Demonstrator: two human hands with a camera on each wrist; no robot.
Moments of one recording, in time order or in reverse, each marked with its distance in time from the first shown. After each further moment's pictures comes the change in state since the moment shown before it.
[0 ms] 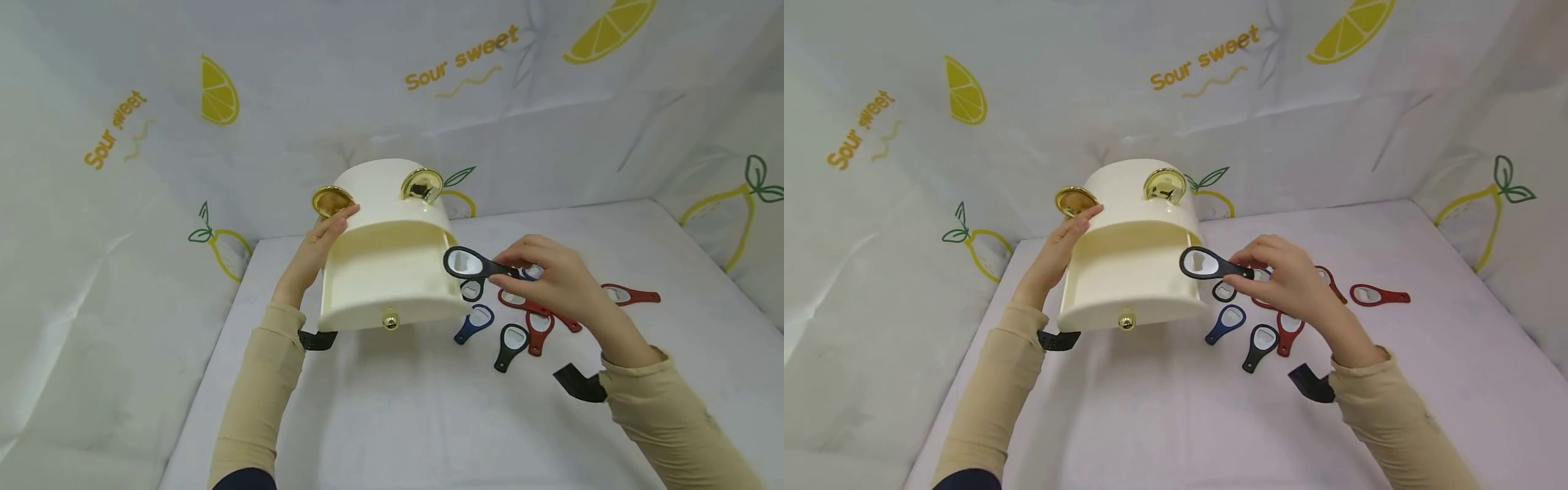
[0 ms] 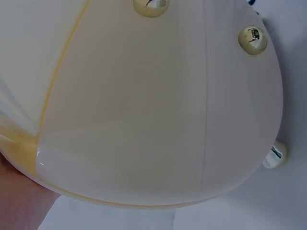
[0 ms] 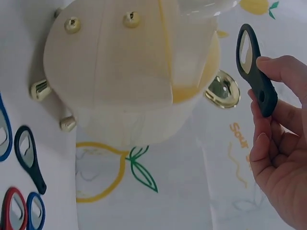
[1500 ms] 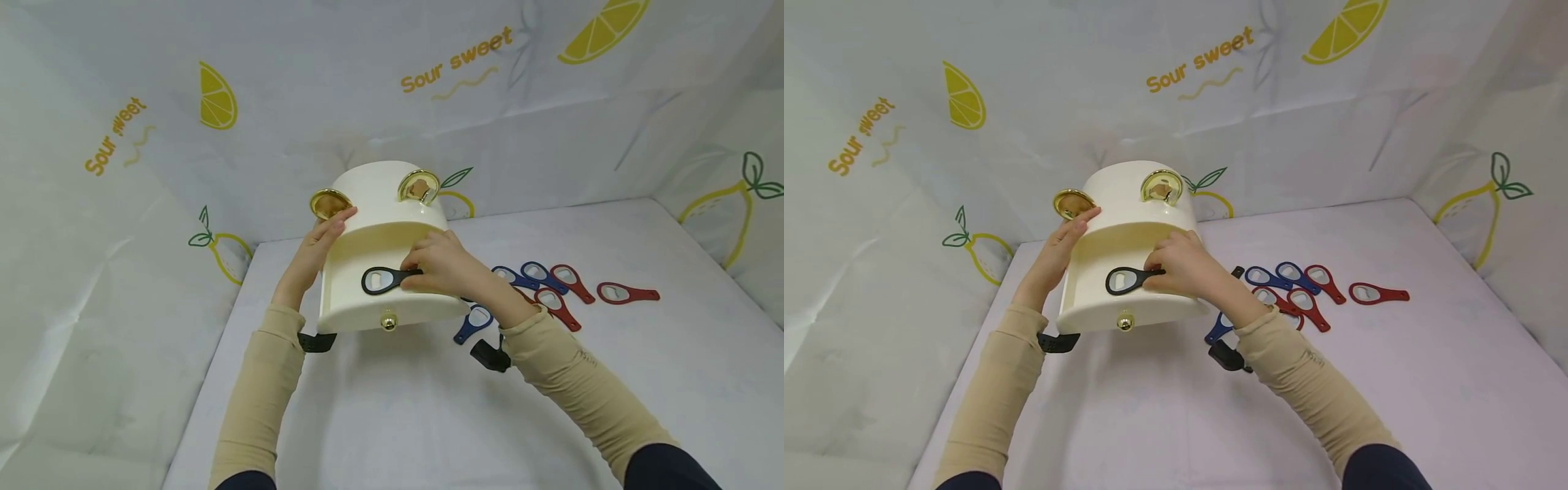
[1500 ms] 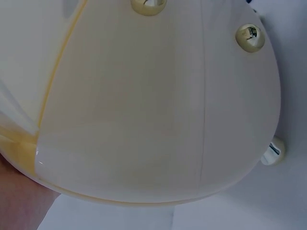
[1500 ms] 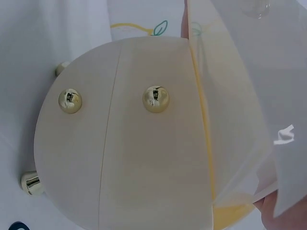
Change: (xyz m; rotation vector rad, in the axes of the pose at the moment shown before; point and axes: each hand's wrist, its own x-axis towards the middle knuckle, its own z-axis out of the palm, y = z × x) left_hand 0.002 -0.001 0.002 -0.021 0.005 0.027; right_hand 0.080 -0.032 0.083 -0.172 -0.460 0.061
